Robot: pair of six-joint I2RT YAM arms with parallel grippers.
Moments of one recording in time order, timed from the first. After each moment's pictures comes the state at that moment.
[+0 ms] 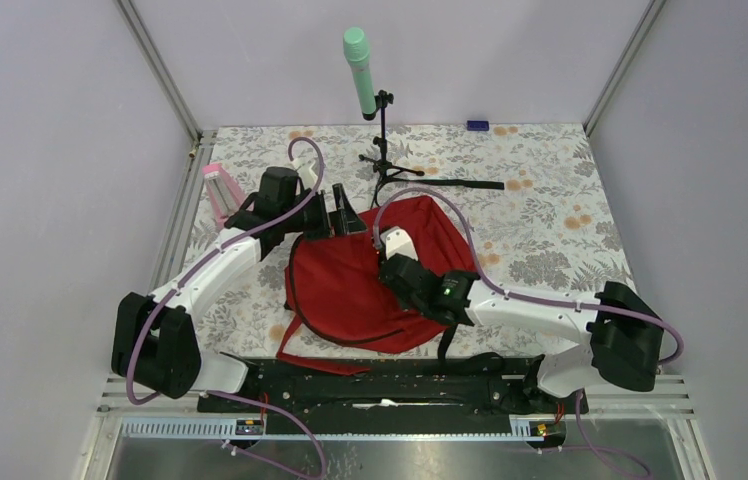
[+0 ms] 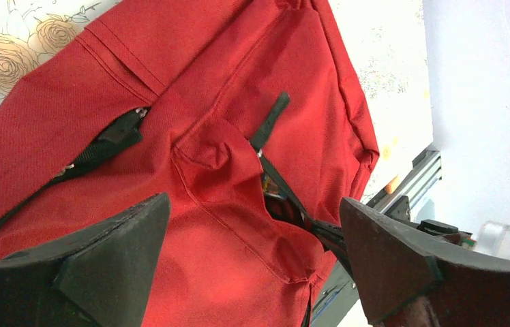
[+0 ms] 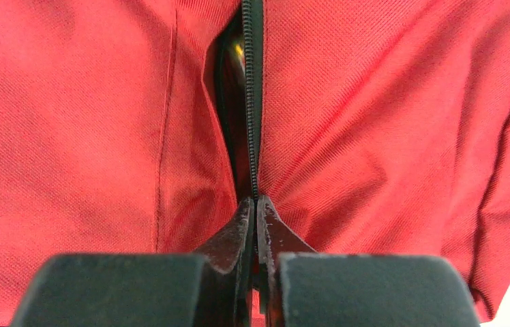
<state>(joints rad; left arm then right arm) -0.36 1.36 1.00 -0.28 0.49 -0.54 1.10 1.43 0.95 -0.40 0.48 0.38</state>
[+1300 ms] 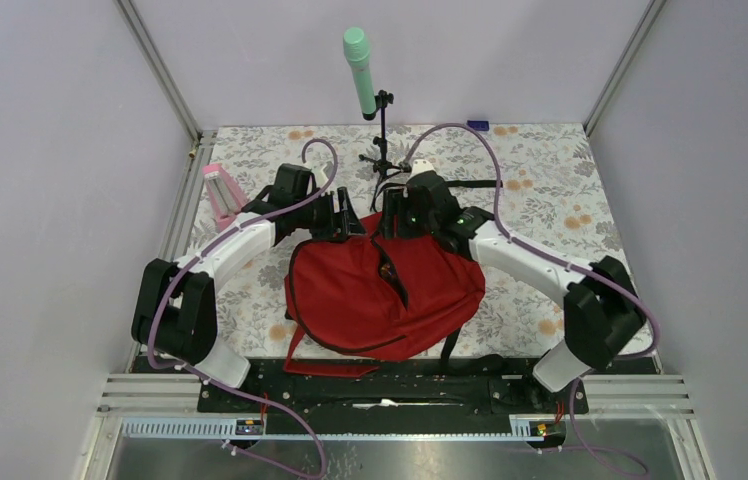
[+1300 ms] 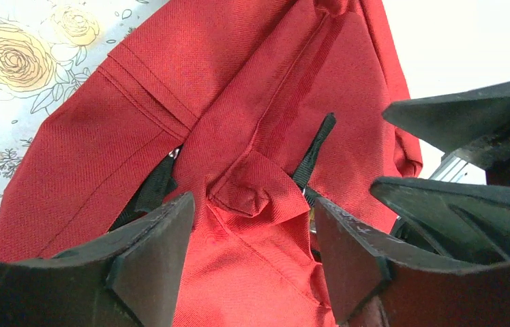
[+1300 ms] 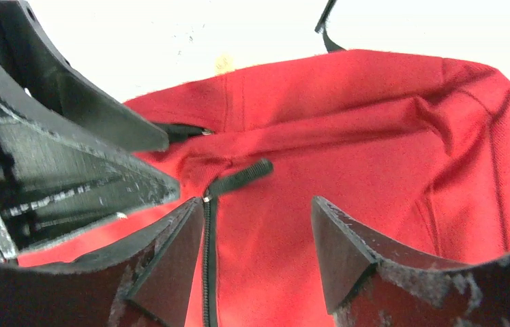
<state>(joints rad) -0.35 1.54 1.06 -0.31 0.49 -0.49 0.71 1.56 1.15 -0.24 0.05 0.49</state>
